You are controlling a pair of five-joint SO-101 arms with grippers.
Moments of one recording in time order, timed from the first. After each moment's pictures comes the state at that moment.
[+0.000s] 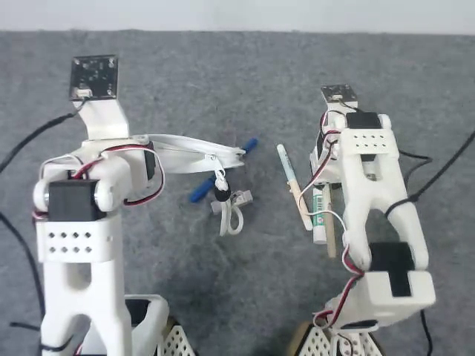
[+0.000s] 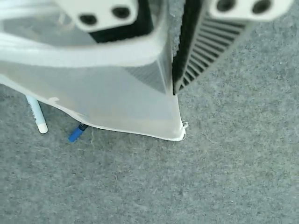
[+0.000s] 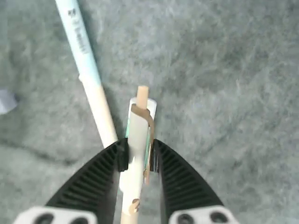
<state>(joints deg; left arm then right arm) -6.3 -39.0 20.5 82.4 8.5 -5.0 3.6 9.9 80.7 3.4</state>
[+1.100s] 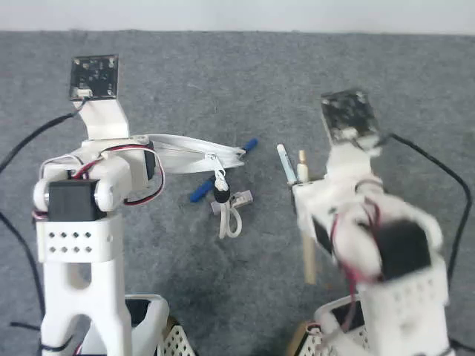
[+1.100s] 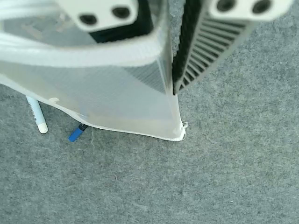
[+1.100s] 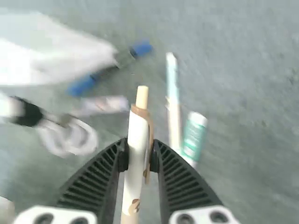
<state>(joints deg) -6.3 -39.0 20.5 82.4 8.5 -25.3 -51.6 14.9 91.4 -11.2</state>
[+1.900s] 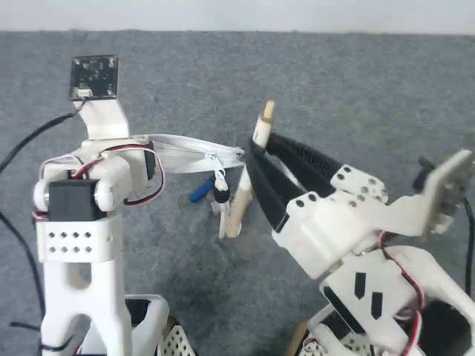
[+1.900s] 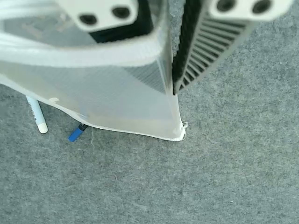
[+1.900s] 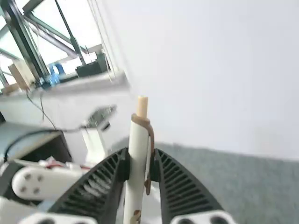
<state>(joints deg) -6.3 -39.0 20.5 82.4 8.5 -40.8 -65.0 14.9 56.6 -19.8</state>
